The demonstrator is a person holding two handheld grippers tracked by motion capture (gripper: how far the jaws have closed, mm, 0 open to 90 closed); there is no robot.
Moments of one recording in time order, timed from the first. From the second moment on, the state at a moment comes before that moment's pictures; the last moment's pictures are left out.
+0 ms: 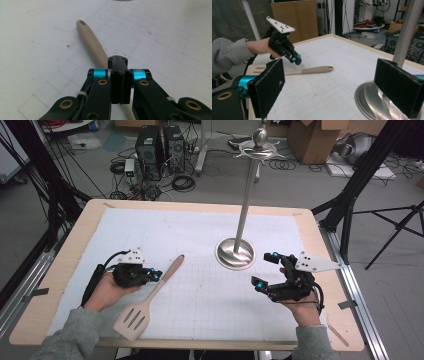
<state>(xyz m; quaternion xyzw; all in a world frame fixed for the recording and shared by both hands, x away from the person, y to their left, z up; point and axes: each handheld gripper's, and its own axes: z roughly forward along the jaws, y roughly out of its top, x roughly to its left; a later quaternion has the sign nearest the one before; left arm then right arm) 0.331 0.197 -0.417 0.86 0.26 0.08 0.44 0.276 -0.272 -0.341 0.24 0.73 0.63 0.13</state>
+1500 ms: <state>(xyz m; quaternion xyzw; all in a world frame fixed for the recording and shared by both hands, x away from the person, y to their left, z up) 0.316 0.226 -0.431 0.89 0.23 0.05 0.39 0.276 -0.271 -0.344 0.24 0.73 0.62 0.13</state>
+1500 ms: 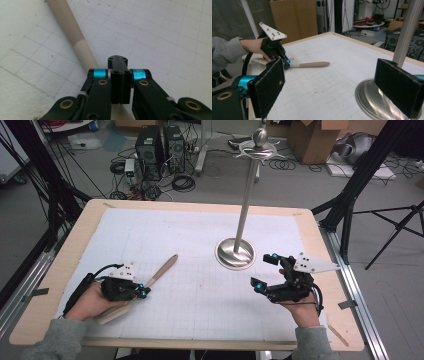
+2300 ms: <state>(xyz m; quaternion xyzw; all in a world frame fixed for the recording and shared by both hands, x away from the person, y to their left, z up) 0.385 0.199 -0.435 0.87 0.31 0.10 0.37 0.278 -0.267 -0.344 0.24 0.74 0.62 0.13</state>
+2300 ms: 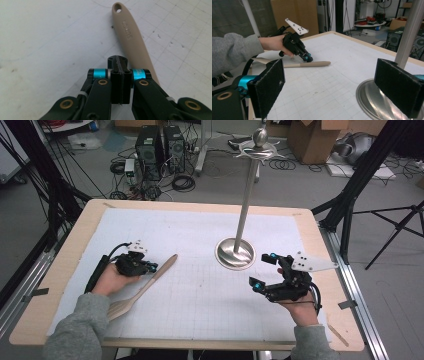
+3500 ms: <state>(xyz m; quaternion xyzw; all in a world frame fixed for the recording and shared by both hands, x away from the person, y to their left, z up) 0.325 0.193 -0.394 0.86 0.25 0.11 0.43 0.275 -0.267 -0.345 0.24 0.74 0.62 0.13</state>
